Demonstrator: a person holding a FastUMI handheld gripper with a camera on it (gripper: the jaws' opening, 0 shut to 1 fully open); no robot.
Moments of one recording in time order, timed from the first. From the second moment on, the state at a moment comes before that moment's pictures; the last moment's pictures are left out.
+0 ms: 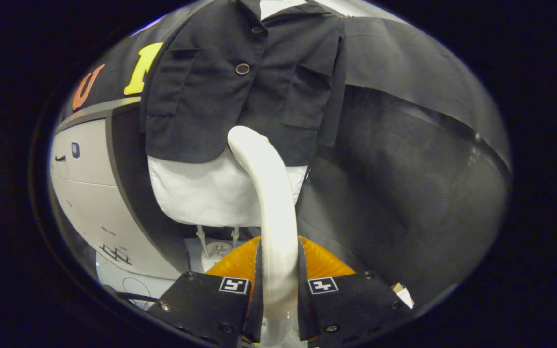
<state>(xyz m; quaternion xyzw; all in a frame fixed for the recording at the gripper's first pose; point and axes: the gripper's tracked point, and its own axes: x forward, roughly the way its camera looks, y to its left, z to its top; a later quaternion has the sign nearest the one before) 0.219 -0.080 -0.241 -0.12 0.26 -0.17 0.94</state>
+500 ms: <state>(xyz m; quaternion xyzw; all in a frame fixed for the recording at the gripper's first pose) 0.137 0.010 -0.147 -0.10 0.16 -0.17 0.97</state>
